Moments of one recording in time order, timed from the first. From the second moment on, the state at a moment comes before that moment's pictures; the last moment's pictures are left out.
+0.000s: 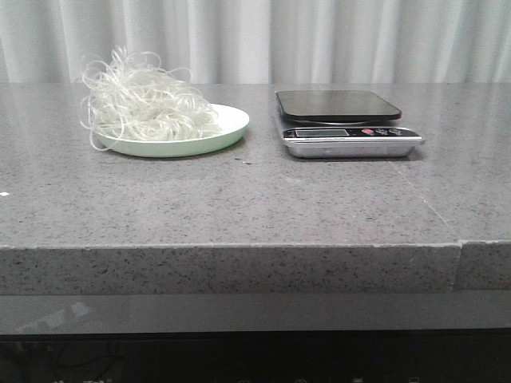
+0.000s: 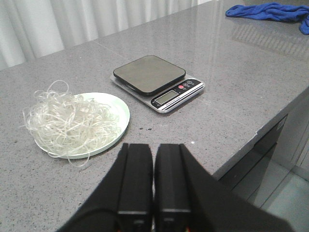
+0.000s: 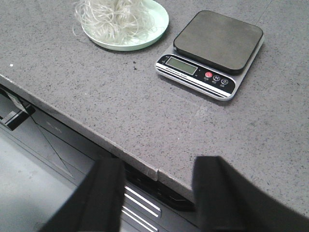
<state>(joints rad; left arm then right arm) -0.65 0.51 -0.78 -0.09 0.64 0.12 0.56 0.52 -0.84 0.00 0.89 0.02</state>
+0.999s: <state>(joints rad) -0.65 0.50 -0.77 -0.09 0.64 0.12 0.56 0.52 -0.84 0.00 0.90 0.03</state>
